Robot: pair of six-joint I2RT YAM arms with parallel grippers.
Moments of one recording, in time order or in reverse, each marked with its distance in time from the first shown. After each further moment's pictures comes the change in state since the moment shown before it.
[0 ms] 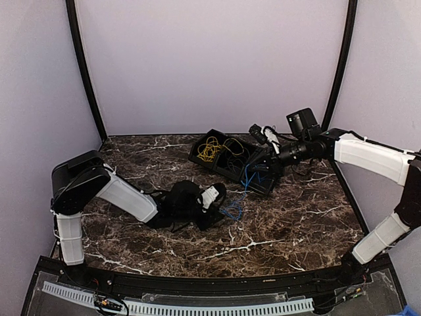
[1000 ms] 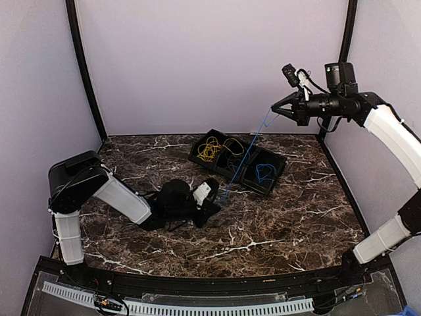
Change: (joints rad) left arm 0.036 -0.012 -0.087 0.196 0.071 -0.034; right arm -0.183 -0.057 0.397 -0.150 0.026 0.012
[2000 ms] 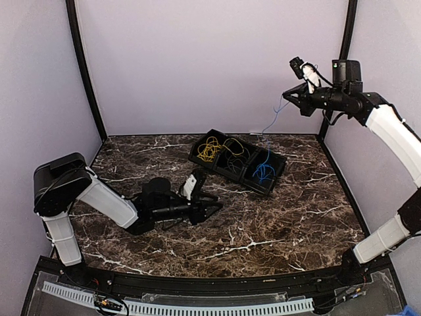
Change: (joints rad) left arm 0.002 -0.132 -0.146 0.303 0.142 -0.149; right arm -0.051 -0.004 0.002 0.114 0.248 -0.035
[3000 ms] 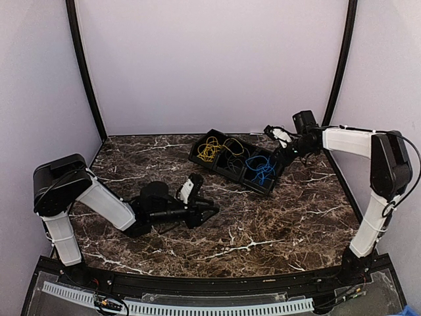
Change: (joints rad) left arm 0.000 -0.003 -0.050 0.001 -0.010 -0.027; right arm -0.013 0.370 -0.259 0.085 0.075 -0.094
